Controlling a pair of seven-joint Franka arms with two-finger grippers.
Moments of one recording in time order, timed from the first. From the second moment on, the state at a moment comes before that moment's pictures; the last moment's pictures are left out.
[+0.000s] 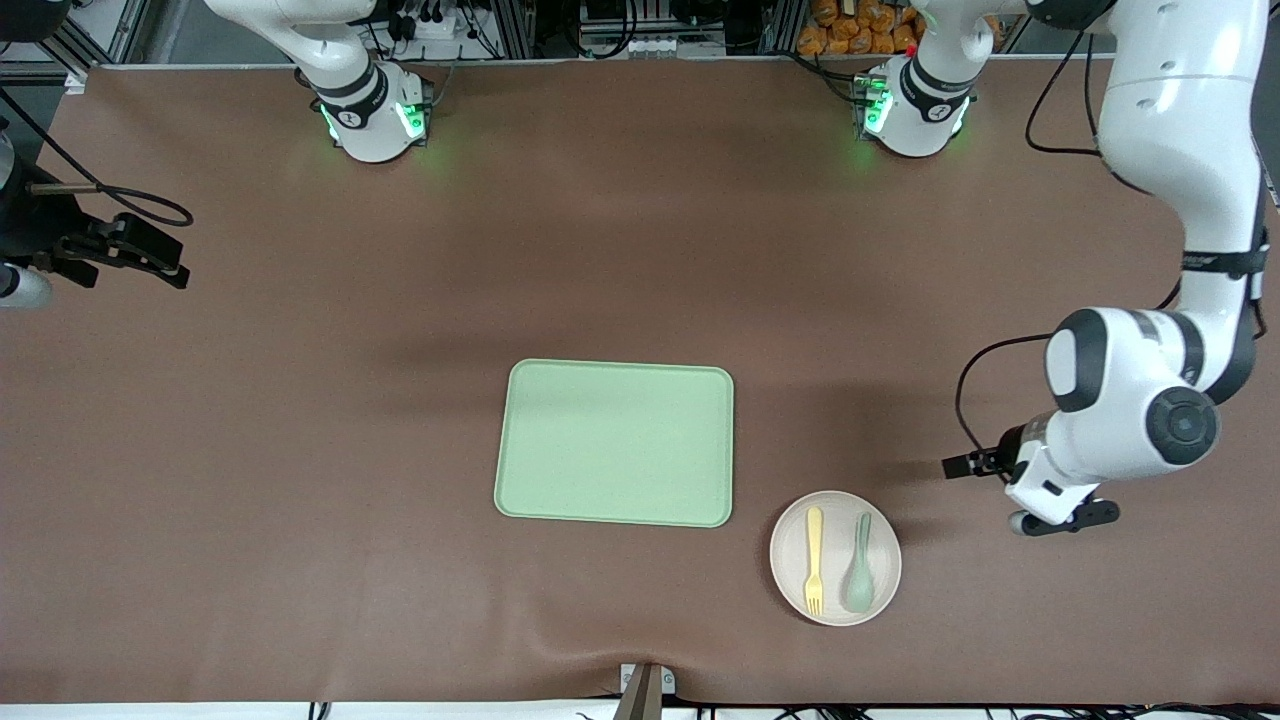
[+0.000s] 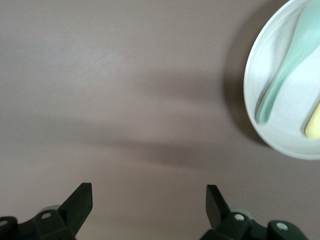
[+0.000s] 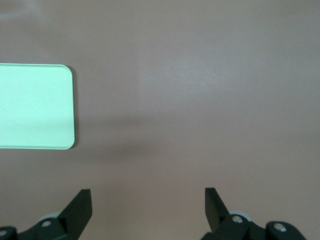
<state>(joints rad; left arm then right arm) 0.02 0.68 -0.12 -1.49 0.01 2.13 -0.24 0.00 0.07 0.05 -1.44 0.00 1.49 0.08</state>
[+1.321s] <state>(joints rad) -0.05 0.88 -0.12 -1.42 0.01 2.44 -0.34 0.00 0.07 0.05 -1.44 0.00 1.49 0.08</state>
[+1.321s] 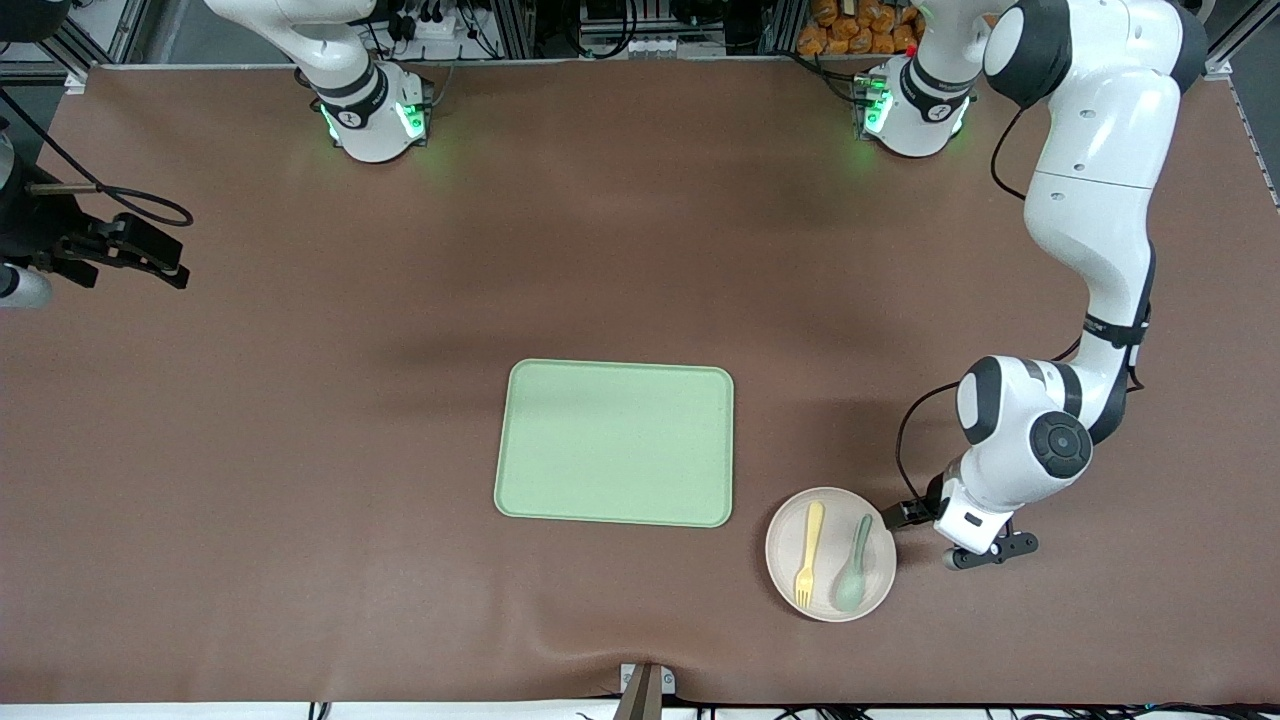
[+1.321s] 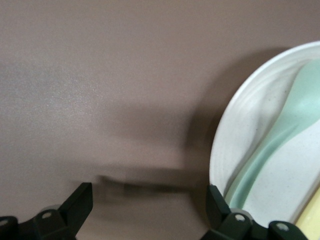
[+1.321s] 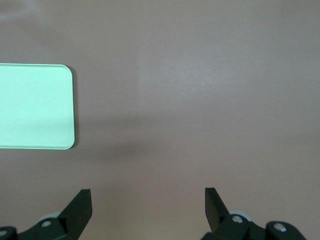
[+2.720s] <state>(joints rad) -0.09 0.95 -0.12 -1.37 0.01 2.71 -0.45 0.00 0.07 0.05 -1.44 0.00 1.49 0.08</state>
